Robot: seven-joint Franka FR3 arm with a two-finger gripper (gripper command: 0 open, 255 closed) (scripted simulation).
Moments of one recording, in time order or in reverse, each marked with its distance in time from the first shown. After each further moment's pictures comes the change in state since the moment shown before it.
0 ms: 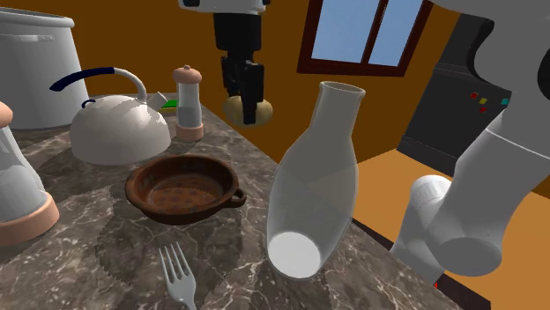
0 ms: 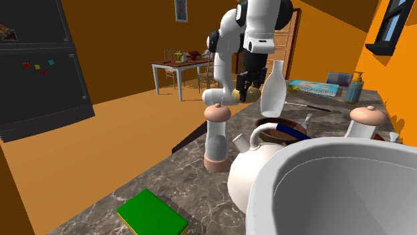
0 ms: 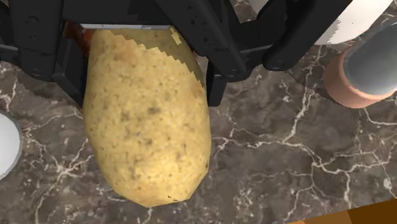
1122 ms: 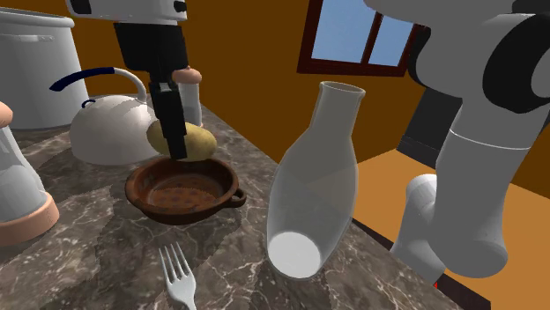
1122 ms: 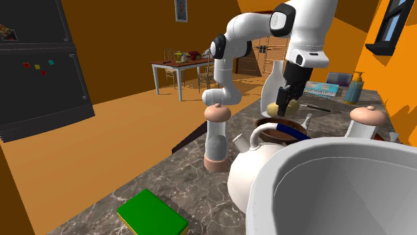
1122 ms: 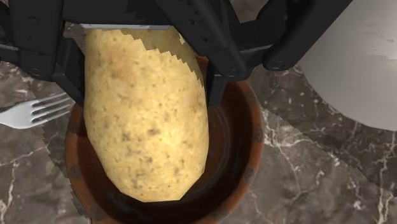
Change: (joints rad) arm 0.111 0.281 0.122 0.248 -0.038 0.023 0.234
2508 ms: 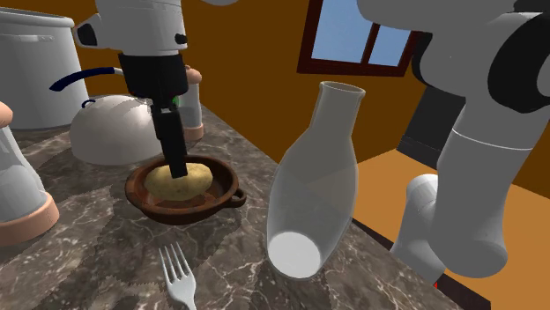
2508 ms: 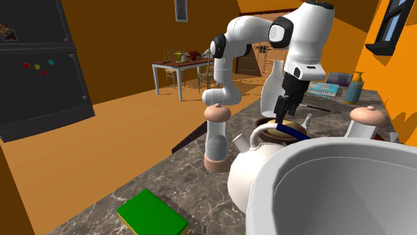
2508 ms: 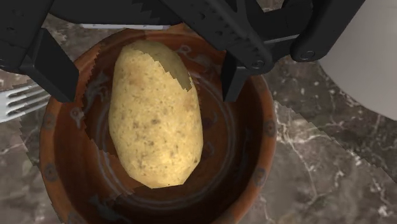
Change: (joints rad) arm -0.004 -0.019 -0.002 -0.109 0.006 0.091 -0.003
